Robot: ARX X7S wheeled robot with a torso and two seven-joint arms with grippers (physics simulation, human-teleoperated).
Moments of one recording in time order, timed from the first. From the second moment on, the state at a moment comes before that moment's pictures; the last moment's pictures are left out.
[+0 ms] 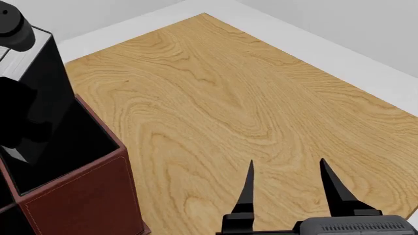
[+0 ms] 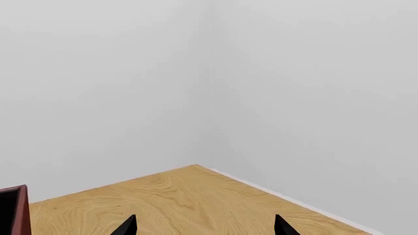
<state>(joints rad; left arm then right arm) -1.77 -0.80 1.08 0.11 -2.23 -1.10 -1.15 0.09 0.40 -0.20 -0.64 0.41 0.35 0.36</state>
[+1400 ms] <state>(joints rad) -1.63 -0.76 1.15 -0.03 -1.95 -1.06 -0.97 0.11 0.41 -0.23 -0.60 0.42 0.33 0.37</state>
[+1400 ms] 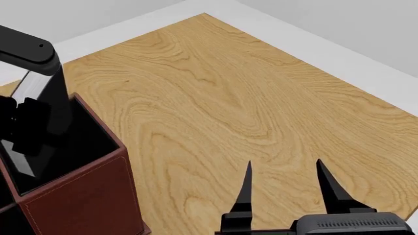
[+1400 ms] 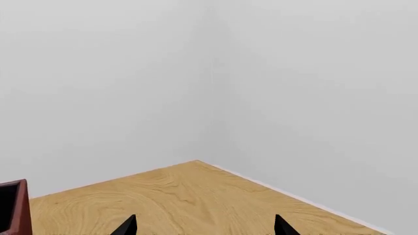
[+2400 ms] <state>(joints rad) -1.55 -0.69 1.23 -0.24 -1.71 -1.00 -0.74 0.11 0.41 -0.24 -0.58 0.42 0.32 0.37</state>
